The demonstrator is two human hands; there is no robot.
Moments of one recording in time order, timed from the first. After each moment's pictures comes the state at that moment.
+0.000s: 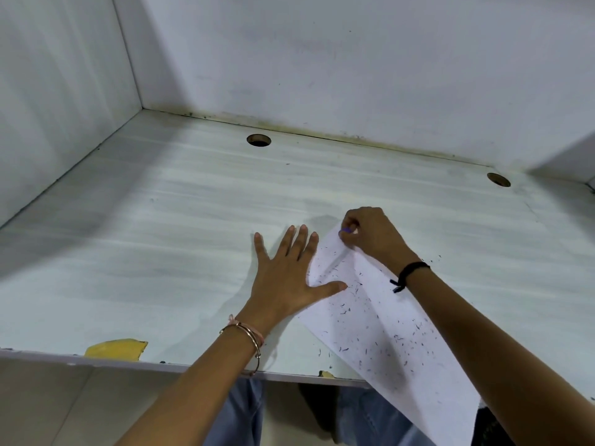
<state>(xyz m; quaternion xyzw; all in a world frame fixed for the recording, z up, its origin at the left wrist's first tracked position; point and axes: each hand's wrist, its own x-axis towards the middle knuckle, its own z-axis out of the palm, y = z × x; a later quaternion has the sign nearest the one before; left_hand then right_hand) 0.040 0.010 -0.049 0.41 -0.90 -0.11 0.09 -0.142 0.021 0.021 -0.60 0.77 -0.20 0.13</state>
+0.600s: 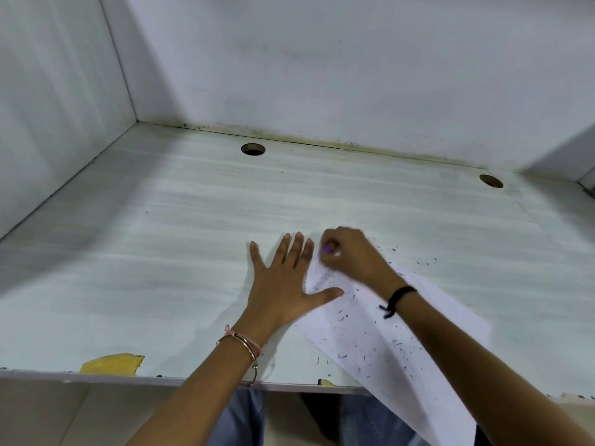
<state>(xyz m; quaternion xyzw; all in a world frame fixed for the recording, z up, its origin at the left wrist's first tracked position) 0.040 0.010 -0.048 0.41 -0.90 -0.10 0.08 -0.120 0.033 0.004 -0.64 0.73 -0.21 0.14</state>
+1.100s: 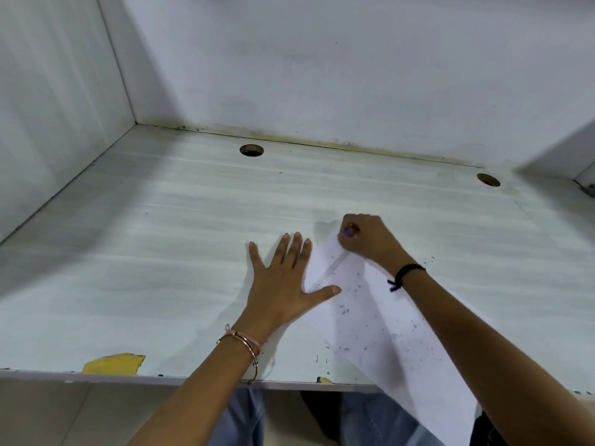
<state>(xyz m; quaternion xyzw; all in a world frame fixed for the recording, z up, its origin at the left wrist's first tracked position) 0.040 0.010 -0.047 0.42 -0.90 -0.10 0.07 -0.161 0.020 0.010 -0.59 0.76 -0.24 0.13</state>
